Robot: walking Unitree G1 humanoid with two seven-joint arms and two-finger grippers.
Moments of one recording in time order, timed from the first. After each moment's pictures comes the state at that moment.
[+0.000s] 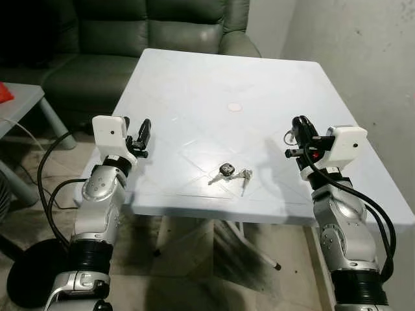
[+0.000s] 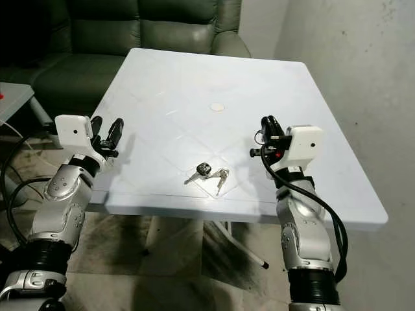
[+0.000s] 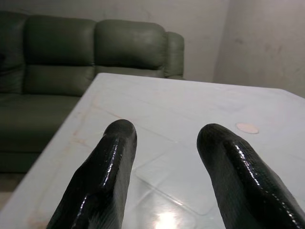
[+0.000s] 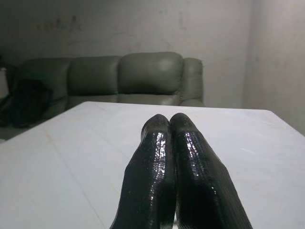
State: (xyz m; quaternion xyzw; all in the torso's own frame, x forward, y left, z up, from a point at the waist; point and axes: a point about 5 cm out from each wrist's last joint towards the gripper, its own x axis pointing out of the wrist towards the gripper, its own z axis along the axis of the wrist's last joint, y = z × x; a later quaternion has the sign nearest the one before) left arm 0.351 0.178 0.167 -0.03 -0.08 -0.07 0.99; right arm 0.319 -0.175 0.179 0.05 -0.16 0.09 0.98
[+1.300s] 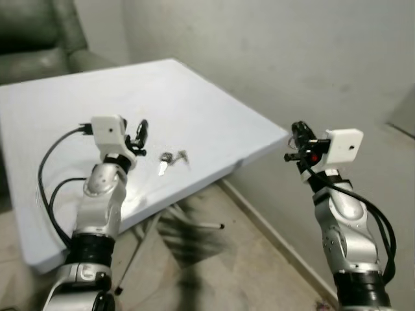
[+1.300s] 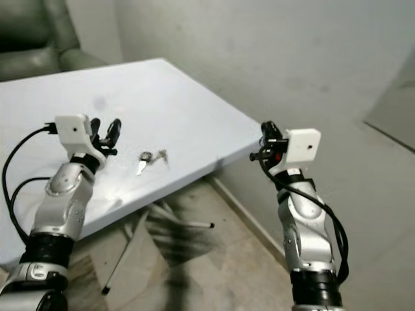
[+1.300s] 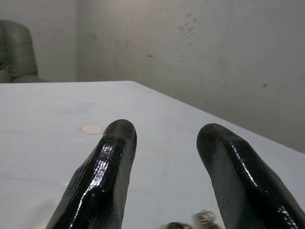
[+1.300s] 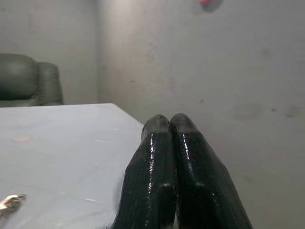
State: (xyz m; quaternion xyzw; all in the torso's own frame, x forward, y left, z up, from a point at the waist) left arm 0.357 0.189 0.168 -0.04 -0.07 -0.03 1.00; right arm 0.320 -0.171 0.176 0.03 -0.14 0.10 0.99
